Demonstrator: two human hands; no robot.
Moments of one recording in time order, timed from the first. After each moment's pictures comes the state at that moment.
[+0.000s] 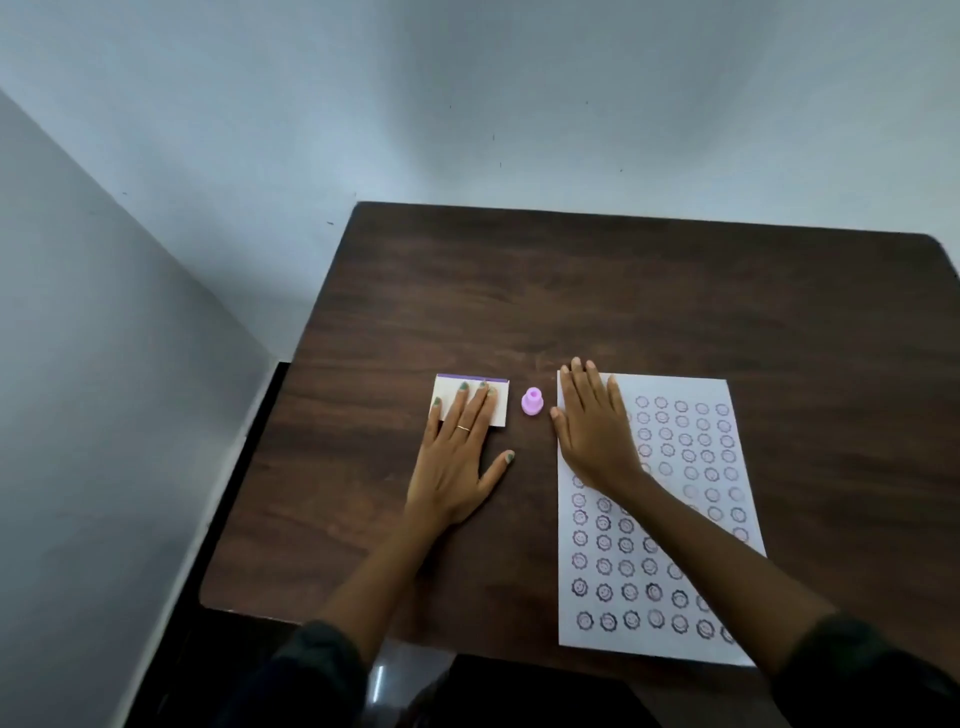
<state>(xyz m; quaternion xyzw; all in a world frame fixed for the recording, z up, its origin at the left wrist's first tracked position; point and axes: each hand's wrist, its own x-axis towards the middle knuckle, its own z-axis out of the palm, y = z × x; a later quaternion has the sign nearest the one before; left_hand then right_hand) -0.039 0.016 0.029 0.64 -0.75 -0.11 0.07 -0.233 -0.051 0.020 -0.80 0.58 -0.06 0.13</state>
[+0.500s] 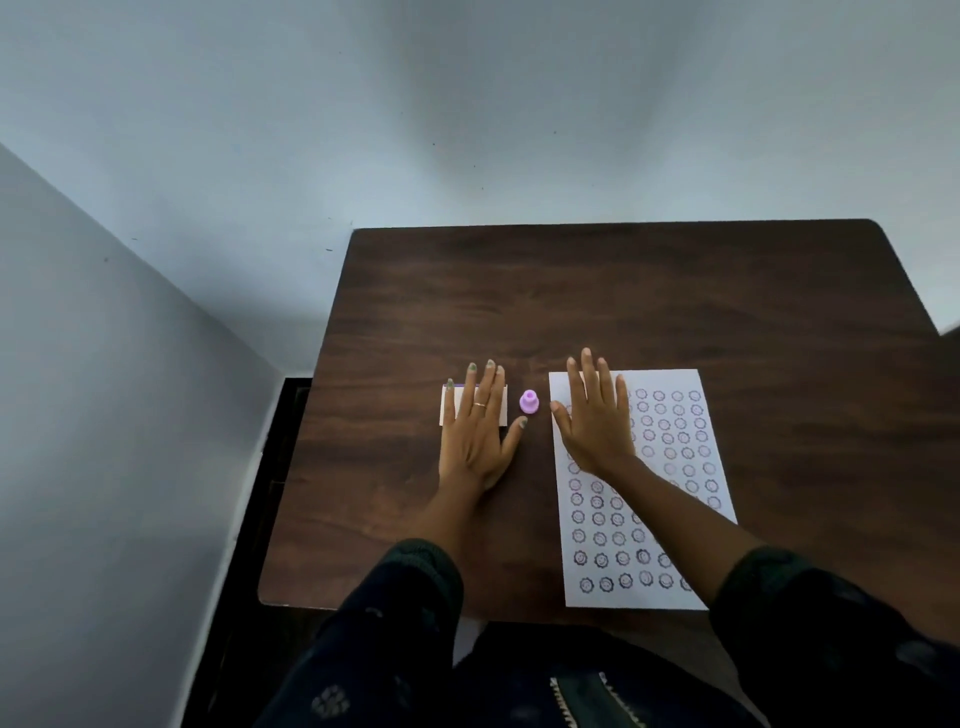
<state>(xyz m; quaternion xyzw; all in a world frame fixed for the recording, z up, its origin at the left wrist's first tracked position) -0.058 -0.007 0.068 0.66 -0.74 -0.09 0.05 -0.234 -0.039 0.055 -0.75 0.65 -0.05 0.12</state>
